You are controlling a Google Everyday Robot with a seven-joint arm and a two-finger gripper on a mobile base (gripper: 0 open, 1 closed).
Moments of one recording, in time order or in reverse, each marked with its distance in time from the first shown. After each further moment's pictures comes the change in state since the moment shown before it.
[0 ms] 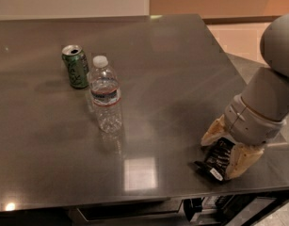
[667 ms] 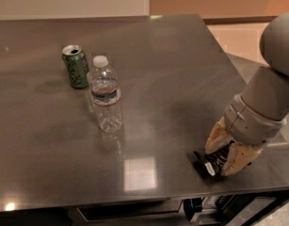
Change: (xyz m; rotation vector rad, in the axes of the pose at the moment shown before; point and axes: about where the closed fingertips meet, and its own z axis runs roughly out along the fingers) arm 0.000 0.002 -0.001 -0.010 0.000 0.016
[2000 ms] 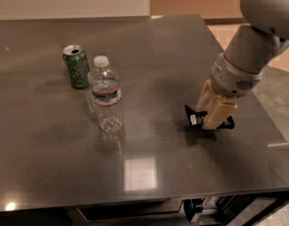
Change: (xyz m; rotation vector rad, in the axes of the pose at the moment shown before) arm 0.007 -0.100 -0.039 0.101 0.010 0.261
